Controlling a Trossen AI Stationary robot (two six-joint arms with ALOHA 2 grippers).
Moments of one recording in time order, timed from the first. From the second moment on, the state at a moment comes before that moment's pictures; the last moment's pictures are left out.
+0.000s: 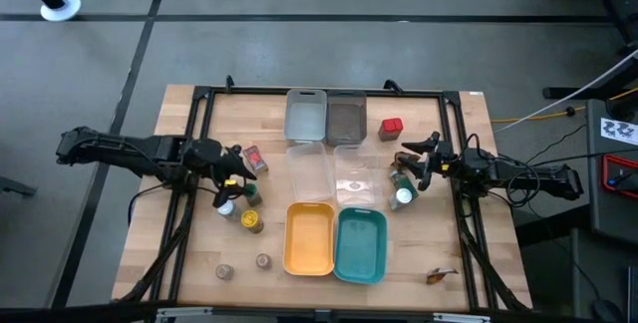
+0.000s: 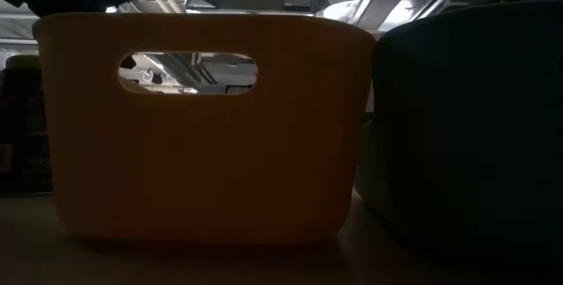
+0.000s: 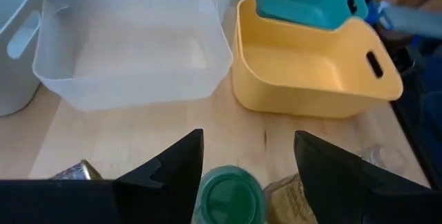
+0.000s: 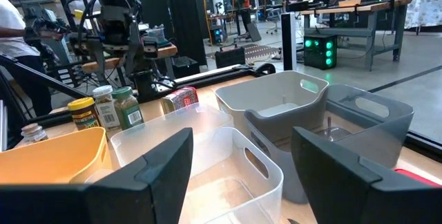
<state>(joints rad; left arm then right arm) -0.05 0.63 0.47 -0.45 0.11 -0.19 -0.05 0.08 0.01 0.06 0.27 0.16</state>
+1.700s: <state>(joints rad) -0.06 1.15 0.88 -1.00 0.07 -0.24 -0.05 0.08 0.01 0.06 0.27 0.16</state>
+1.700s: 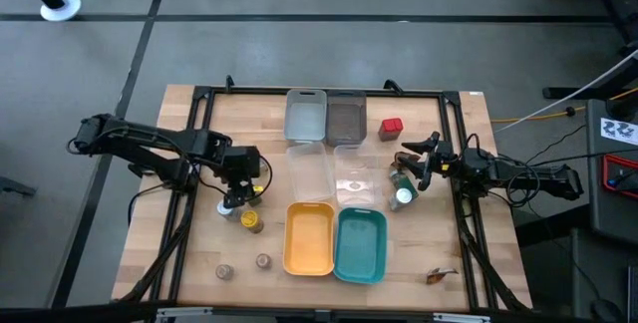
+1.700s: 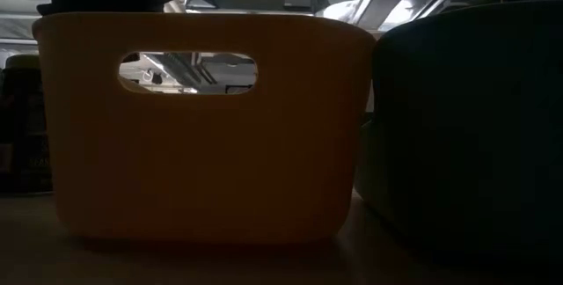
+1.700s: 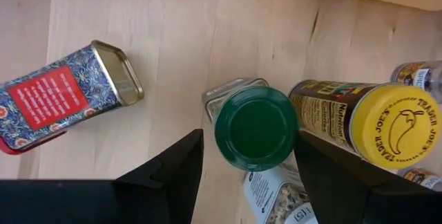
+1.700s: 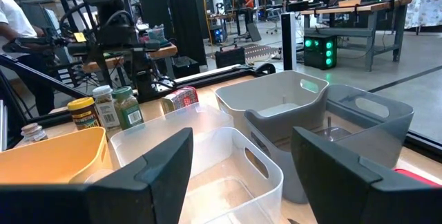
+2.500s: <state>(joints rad) -0.12 1.15 0.88 -0.98 0.06 -0.30 -0.05 0.08 0.01 0.06 0.27 0.16</state>
